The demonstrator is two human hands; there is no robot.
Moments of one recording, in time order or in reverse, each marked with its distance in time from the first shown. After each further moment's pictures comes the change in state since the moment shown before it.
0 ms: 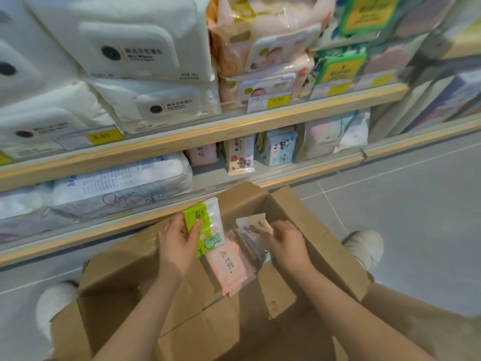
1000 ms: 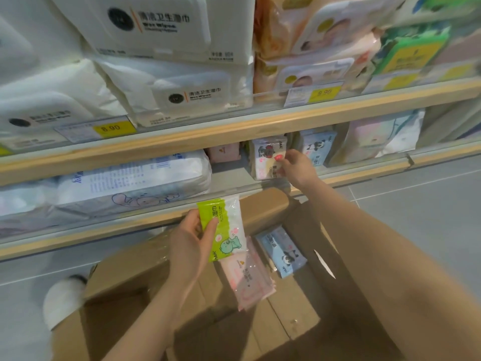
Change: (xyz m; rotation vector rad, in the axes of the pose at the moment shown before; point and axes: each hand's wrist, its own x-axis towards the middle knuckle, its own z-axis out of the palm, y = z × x) left_hand 0.016 0.025 -0.005 -0.180 0.013 -0.016; right_hand 0.191 -0.058 -0.006 0.127 -0.055 0.021
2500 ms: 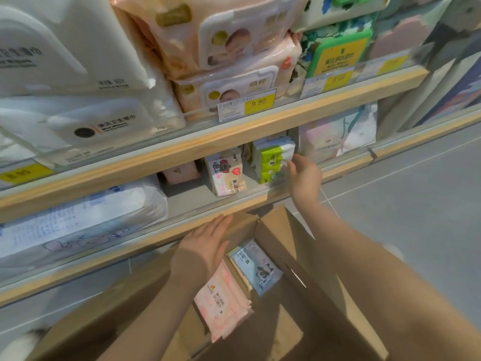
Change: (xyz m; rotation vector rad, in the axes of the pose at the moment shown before) left_hand 0.040 0.008 0.080 0.835 -0.381 0.585; right_hand 0.002 0.067 -0.054 0.031 0.508 -0.014
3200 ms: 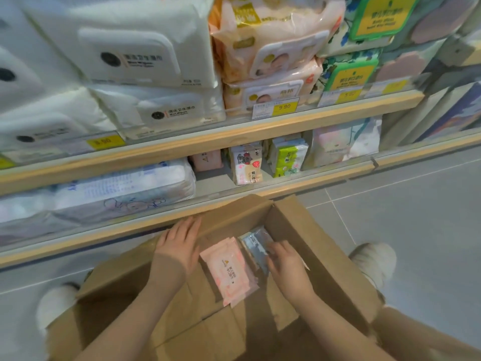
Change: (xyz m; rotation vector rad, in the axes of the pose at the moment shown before) left_hand -0.095 -0.030 -0.033 0.181 -0.067 -0.284; right_hand -0.213 0.016 -0.030 -0.252 -0.555 -0.191
